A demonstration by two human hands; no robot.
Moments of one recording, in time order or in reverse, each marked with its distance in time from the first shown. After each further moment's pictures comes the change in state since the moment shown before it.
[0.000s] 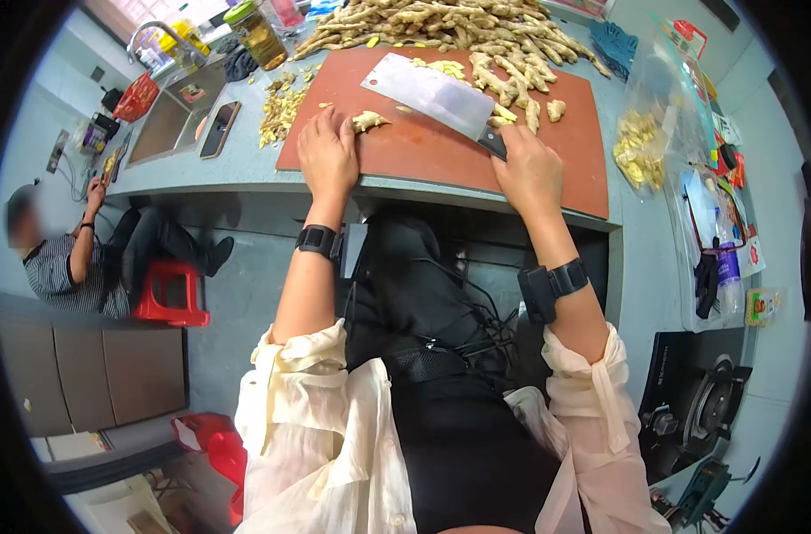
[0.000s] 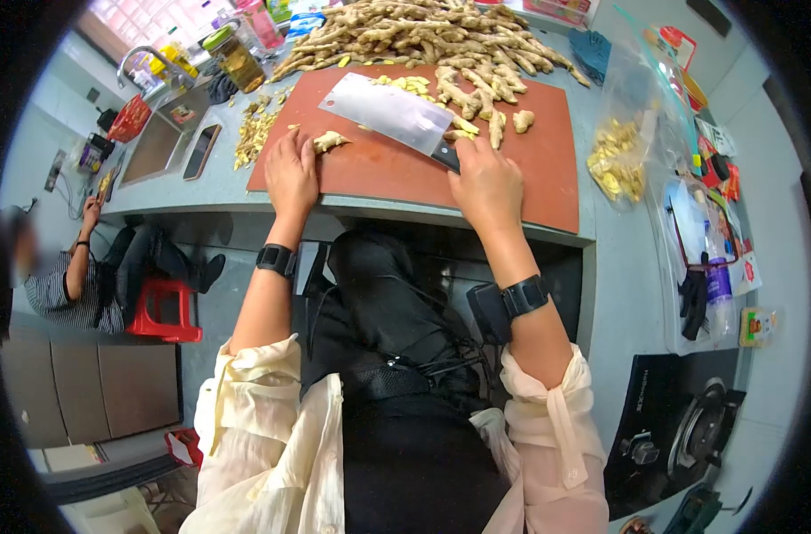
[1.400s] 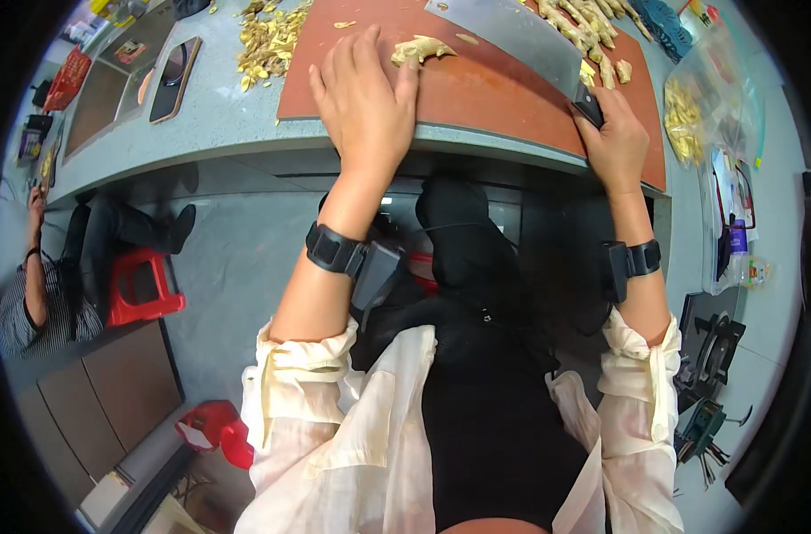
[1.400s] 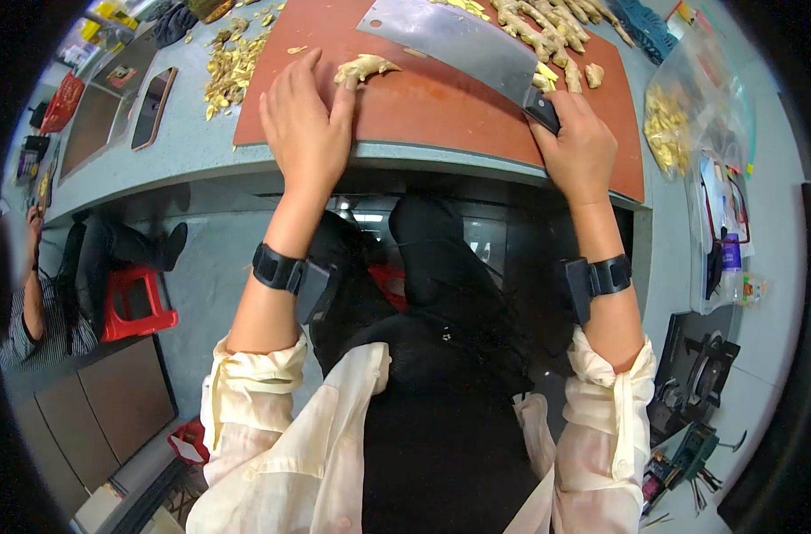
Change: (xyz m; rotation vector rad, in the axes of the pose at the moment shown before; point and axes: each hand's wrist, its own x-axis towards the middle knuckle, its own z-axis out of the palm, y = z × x) left_hand -0.009 -0.004 -0.010 -0.189 -0.015 0.039; right_hand 0.001 -0.009 0.000 -0.153 -0.018 0.005
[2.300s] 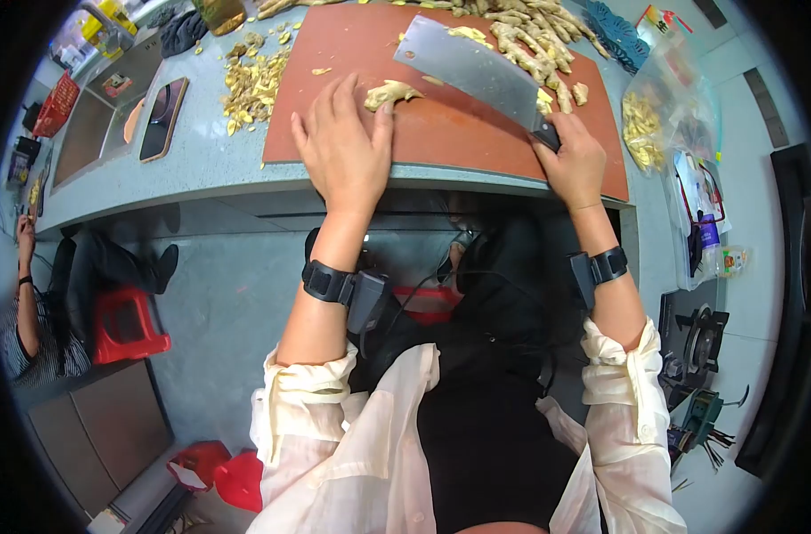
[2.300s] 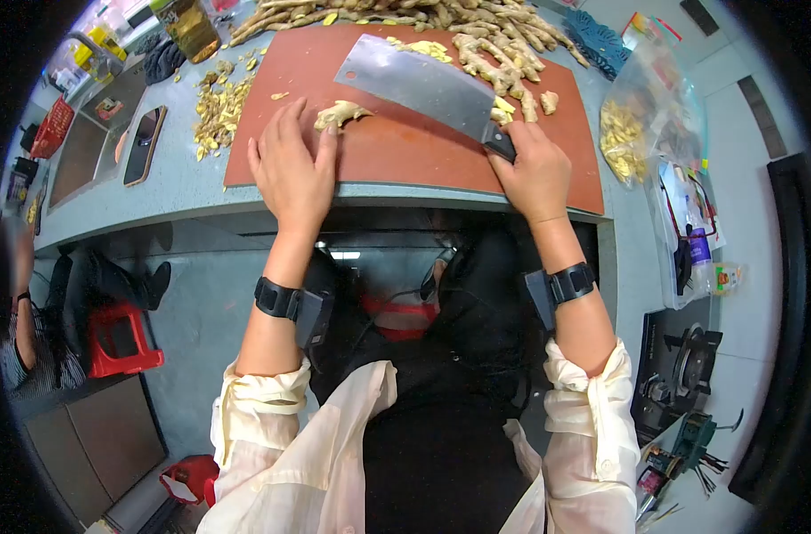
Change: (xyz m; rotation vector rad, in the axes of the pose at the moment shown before) left_hand -0.001 0.006 -0.003 -0.030 -0.045 -0.070; right_hand 0.002 -0.006 -0.004 -0.015 0.018 -0.007
